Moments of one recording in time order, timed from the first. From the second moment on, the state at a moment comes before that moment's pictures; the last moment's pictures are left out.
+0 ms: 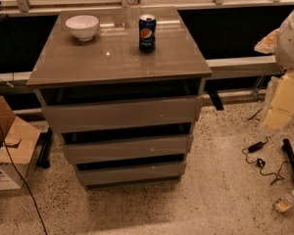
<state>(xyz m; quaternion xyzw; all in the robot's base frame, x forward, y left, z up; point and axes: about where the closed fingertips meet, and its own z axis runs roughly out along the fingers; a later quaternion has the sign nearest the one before) 0.438 -0.217 0.976 -0.60 0.78 -0.03 0.16</state>
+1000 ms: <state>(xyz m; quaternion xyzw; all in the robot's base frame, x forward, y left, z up) 0.449 -0.189 0.928 -0.61 0.76 -0.01 0.20</state>
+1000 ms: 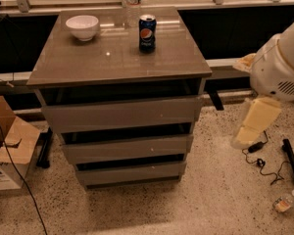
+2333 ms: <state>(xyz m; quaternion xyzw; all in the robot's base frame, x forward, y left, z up) 0.499 -0.161 0.807 -0.60 0.75 0.09 0.25</state>
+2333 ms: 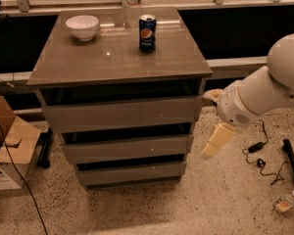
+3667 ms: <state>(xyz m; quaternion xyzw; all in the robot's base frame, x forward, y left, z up) 0.577 -0.118 0.656 -0.57 0.77 0.10 0.25</state>
